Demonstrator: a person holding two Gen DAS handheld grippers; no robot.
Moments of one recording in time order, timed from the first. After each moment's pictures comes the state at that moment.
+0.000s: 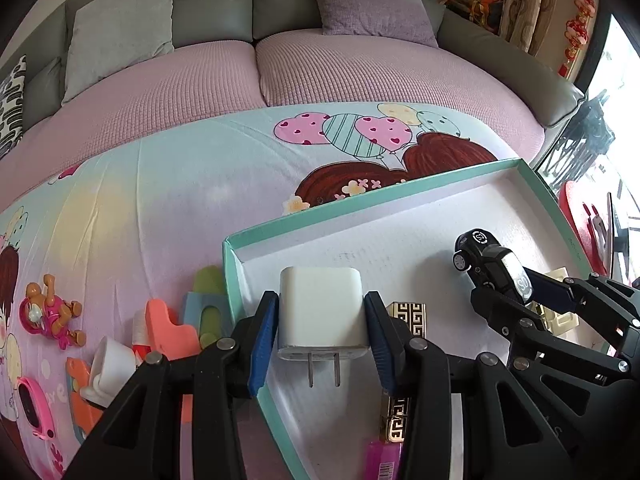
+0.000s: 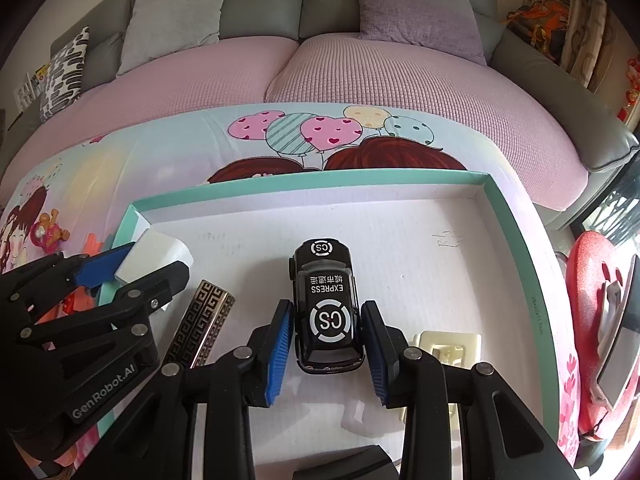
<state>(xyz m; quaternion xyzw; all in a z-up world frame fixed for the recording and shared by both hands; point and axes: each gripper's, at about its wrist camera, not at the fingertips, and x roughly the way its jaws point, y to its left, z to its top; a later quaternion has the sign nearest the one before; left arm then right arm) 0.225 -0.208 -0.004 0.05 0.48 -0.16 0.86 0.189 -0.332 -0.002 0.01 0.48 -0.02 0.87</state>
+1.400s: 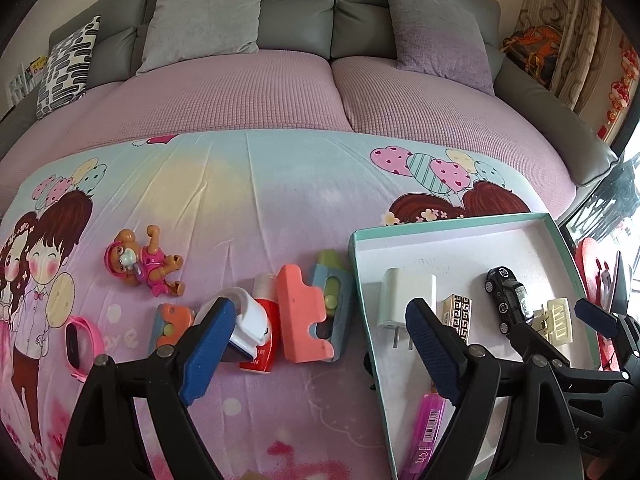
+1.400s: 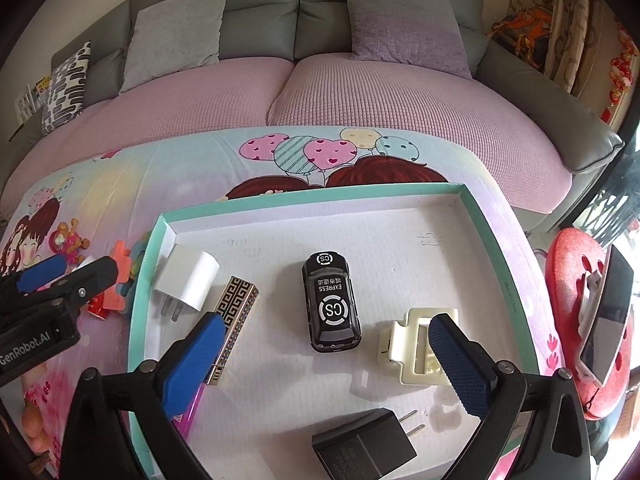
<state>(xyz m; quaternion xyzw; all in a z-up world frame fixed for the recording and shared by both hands) 0.198 -0.131 0.033 -0.02 0.47 -0.07 0.88 0.159 -0.324 0.024 0.03 0.46 -0.04 0.89</state>
